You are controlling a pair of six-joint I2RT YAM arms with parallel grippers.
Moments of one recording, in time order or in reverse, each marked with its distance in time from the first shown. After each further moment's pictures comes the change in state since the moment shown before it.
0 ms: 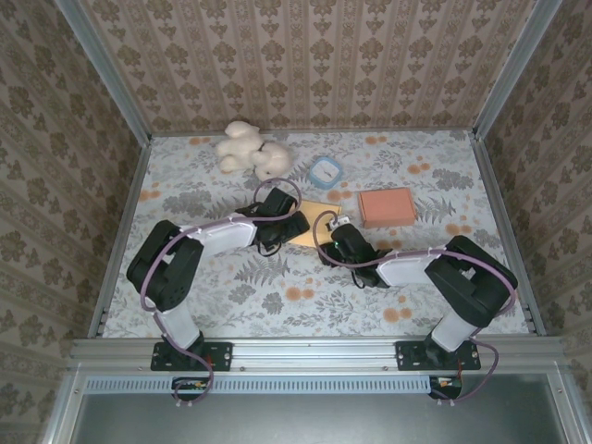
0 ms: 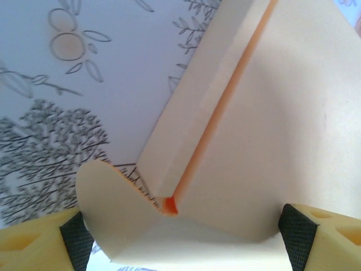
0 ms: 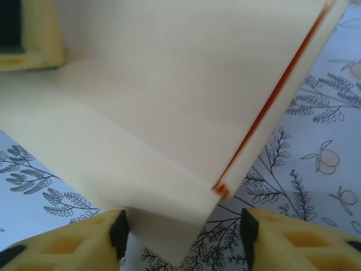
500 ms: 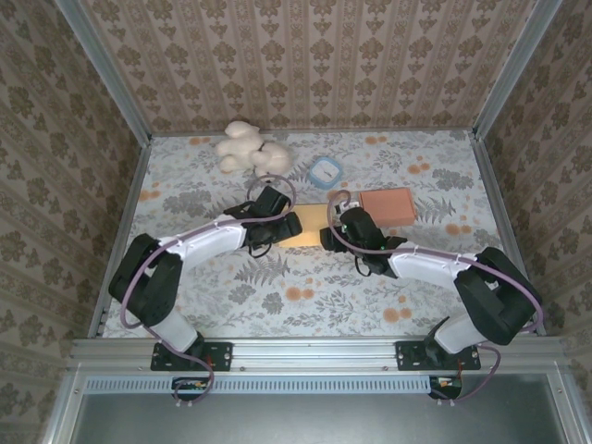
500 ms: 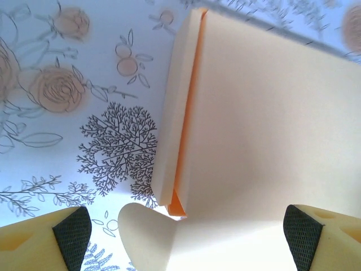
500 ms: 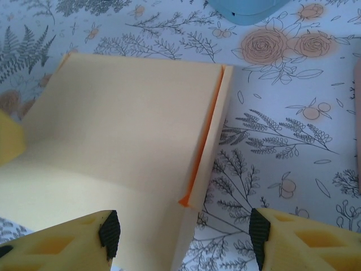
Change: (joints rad) left arm 0.000 -0.153 -0.016 -0.134 -0.077 0.124; right arm -0.078 -0.124 0.104 -0.194 -0.082 0.090
